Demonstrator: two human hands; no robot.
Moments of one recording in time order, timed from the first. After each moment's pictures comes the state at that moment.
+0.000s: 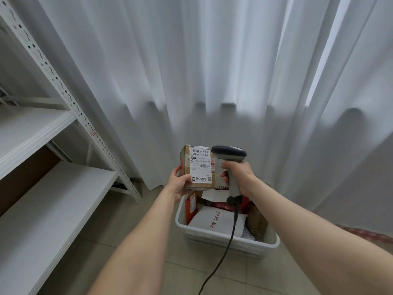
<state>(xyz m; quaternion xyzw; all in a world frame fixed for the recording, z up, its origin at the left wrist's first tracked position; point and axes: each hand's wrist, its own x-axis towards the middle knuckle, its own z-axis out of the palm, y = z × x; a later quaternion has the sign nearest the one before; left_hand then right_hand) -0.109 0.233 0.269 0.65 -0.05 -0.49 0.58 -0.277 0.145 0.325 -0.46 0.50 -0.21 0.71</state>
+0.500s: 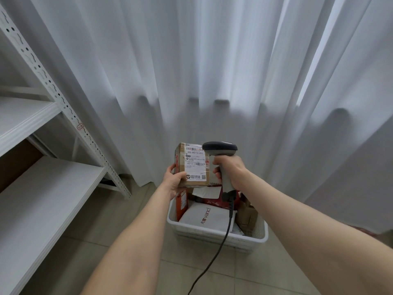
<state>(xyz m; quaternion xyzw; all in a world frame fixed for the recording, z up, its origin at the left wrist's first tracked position) -0.102 0.222 0.242 0.65 -0.05 -0.49 0.58 -0.270 0.150 0.339 -0.48 0.52 -0.17 0.69</state>
